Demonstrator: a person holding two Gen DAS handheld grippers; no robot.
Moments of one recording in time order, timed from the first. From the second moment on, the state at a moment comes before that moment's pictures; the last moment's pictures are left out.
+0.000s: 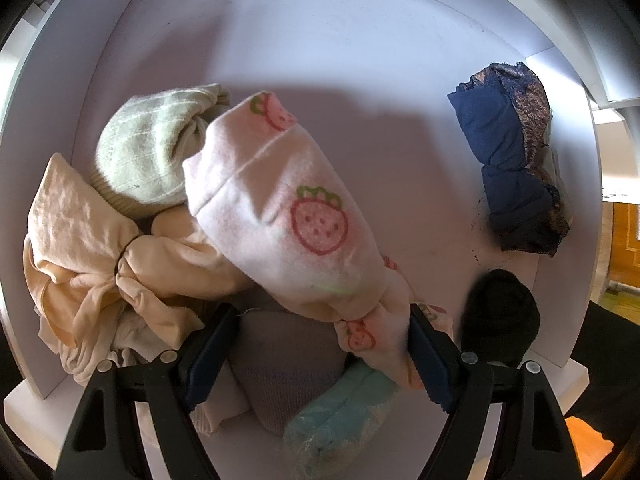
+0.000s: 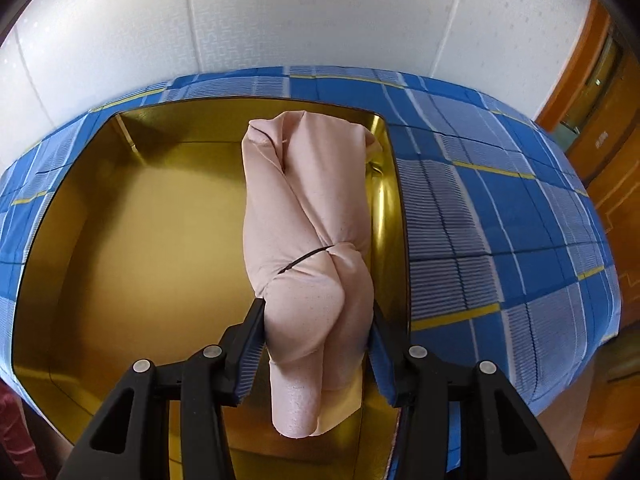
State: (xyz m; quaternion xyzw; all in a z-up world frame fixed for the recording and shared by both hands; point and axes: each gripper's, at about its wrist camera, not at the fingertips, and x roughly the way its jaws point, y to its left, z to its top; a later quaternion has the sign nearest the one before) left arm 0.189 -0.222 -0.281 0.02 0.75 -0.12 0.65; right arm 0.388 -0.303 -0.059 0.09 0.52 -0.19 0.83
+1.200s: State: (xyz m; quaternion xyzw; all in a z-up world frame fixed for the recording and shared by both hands) left arm 0.183 -0.196 -0.299 -0.01 0.76 -0.12 0.64; right arm 0.382 -0.318 -0.052 0.05 0.49 -0.14 0.86
